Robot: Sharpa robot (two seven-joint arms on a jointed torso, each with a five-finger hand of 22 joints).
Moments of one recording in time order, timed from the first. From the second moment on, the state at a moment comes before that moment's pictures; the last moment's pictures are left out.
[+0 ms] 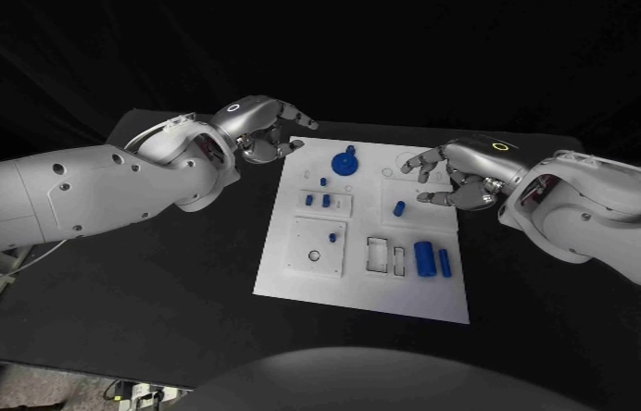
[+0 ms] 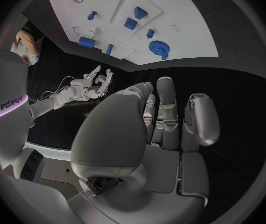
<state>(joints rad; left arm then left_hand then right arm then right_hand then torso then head) 1.35 -0.92 -0.22 1.56 -1.38 -0.54 0.07 1.48 -0.09 0.41 0.28 0.28 0.86 0.00 0.06 0.07 0.71 0.04 0.28 0.07 1.27 -0.05 0.95 0.56 0.05 1.45 0.06 1.27 1.31 1.35 -0.99 -0.23 1.73 -1.57 -0.32 -0.02 1.39 -0.14 0.28 0.16 0.17 0.79 0.02 0.08 0.36 0.93 0.07 0.33 0.37 1.42 -0.01 1.39 1.25 0.09 1.38 0.09 1.17 1.31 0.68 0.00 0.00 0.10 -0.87</state>
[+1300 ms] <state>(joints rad) 1.35 -0.94 -0.22 1.57 -1.38 -0.55 0.08 1.48 -0.10 0.41 0.28 0.28 0.86 0.00 0.06 0.07 0.71 0.04 0.28 0.07 1.27 -0.05 0.95 0.56 0.05 1.45 0.06 1.27 1.31 1.24 -0.83 -0.23 1.57 -1.61 -0.25 -0.08 1.40 -0.12 0.26 0.13 0.35 0.88 0.08 0.12 0.39 0.89 0.07 0.47 0.50 1.44 -0.02 1.41 1.29 0.09 1.38 0.09 1.17 1.31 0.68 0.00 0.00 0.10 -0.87</state>
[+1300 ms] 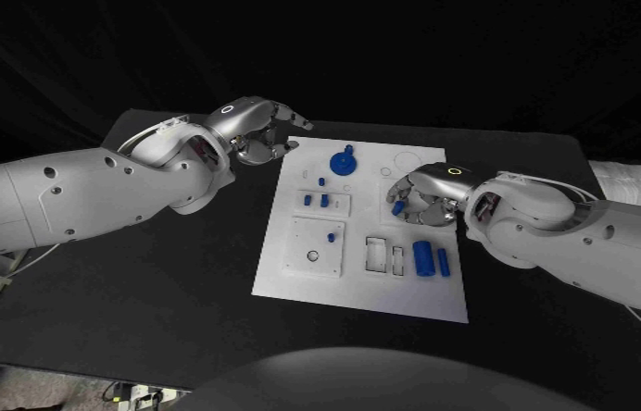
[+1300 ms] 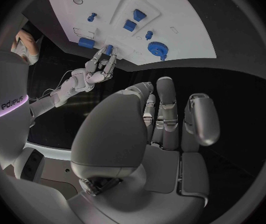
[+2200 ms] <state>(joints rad) 1.34 -0.94 -0.22 1.57 -1.38 -0.54 0.07 1.49 -0.10 0.41 0.28 0.28 0.90 0.03 0.08 0.07 0.71 0.04 0.29 0.06 1.27 -0.05 0.95 0.56 0.05 1.45 0.06 1.27 1.31 1.24 -0.83 -0.23 1.57 -1.57 -0.27 -0.06 1.44 -0.09 0.29 0.06 0.47 0.98 0.10 0.26 0.53 0.93 0.04 0.54 0.55 1.44 -0.03 1.40 1.25 0.09 1.38 0.08 1.15 1.31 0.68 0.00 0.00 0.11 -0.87</state>
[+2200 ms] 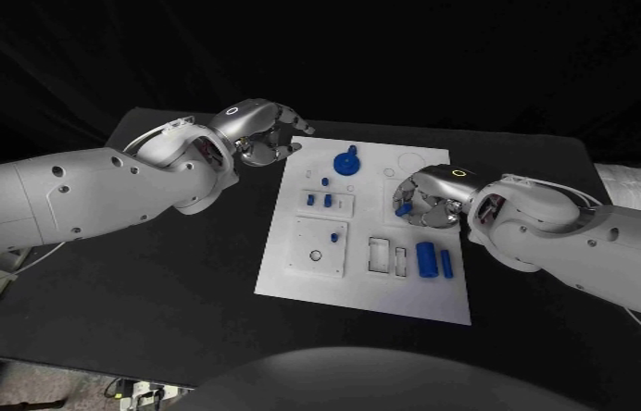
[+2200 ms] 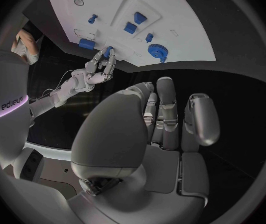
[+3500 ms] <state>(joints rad) 1.33 -0.92 -0.22 1.55 -1.38 -0.54 0.07 1.49 -0.10 0.42 0.28 0.28 0.90 0.04 0.08 0.07 0.71 0.04 0.30 0.06 1.26 -0.05 0.94 0.55 0.05 1.45 0.06 1.26 1.31 1.36 -0.60 -0.23 1.72 -1.57 -0.09 -0.13 1.44 -0.09 0.31 0.05 0.46 0.97 0.10 0.27 0.56 0.93 0.05 0.54 0.54 1.42 -0.03 1.38 1.22 0.09 1.35 0.08 1.12 1.31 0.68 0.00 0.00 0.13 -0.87</state>
